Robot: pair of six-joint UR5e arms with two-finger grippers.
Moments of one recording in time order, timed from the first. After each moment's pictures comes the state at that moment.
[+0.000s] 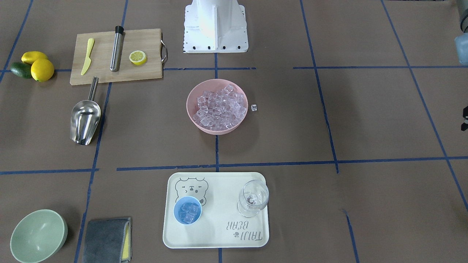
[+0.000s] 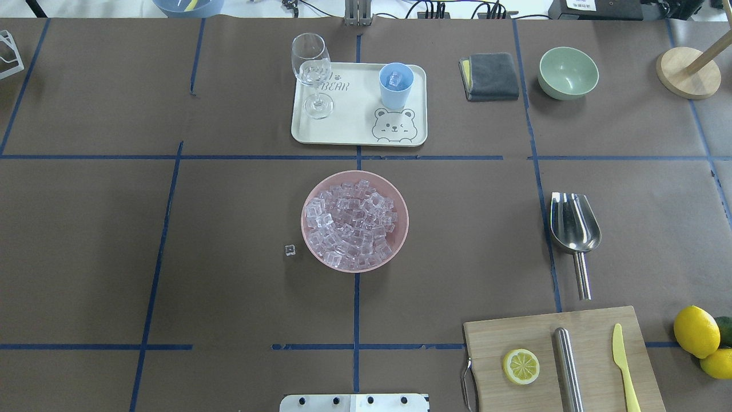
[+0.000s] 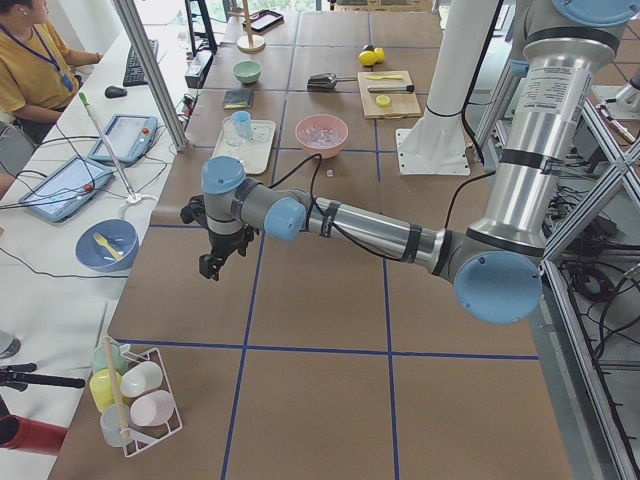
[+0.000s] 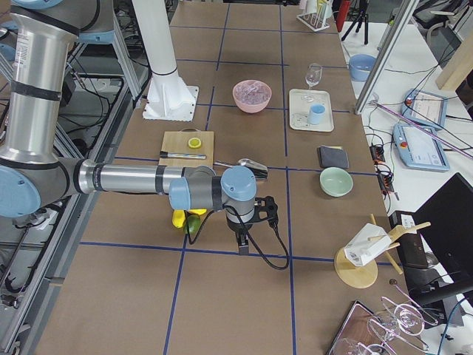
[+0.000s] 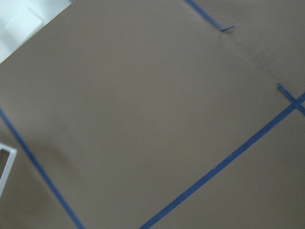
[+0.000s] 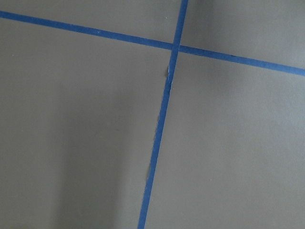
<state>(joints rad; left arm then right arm) -1.45 -1.77 -1.59 -1.68 -2.25 0.19 1.53 -1.80 1.80 -1.48 2.32 -0.09</state>
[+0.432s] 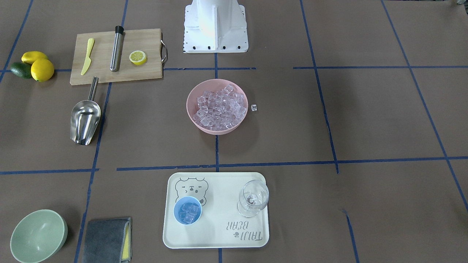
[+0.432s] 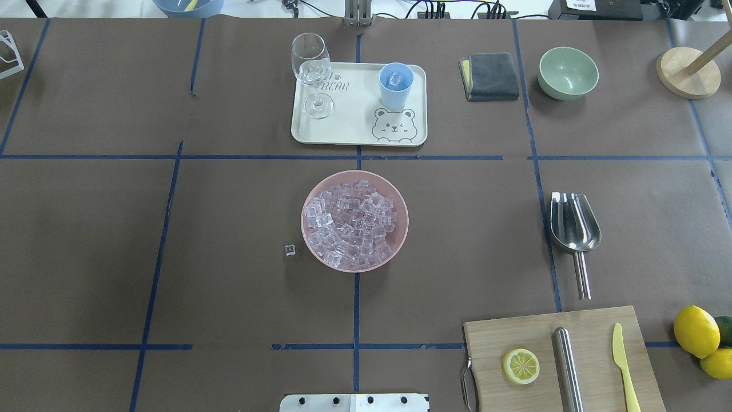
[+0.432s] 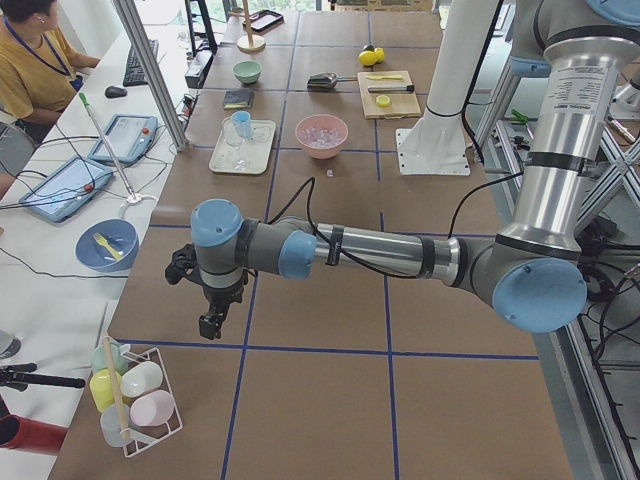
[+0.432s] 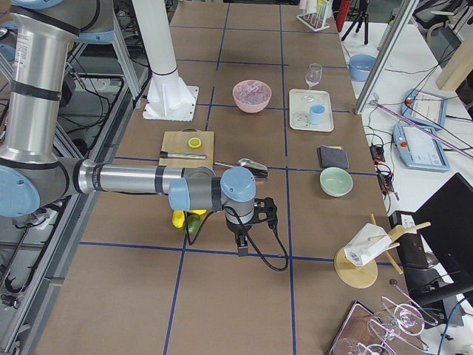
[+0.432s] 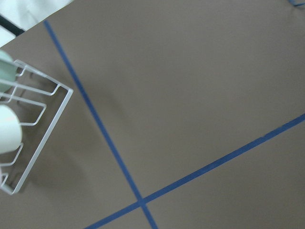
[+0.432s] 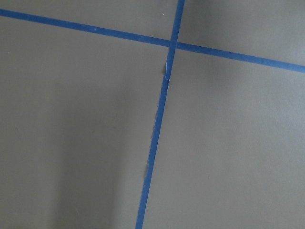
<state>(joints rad) -1.61 -1.70 -1.52 -1.64 -2.26 0.19 1.53 -1.80 1.79 -1.48 2.32 -0.09</state>
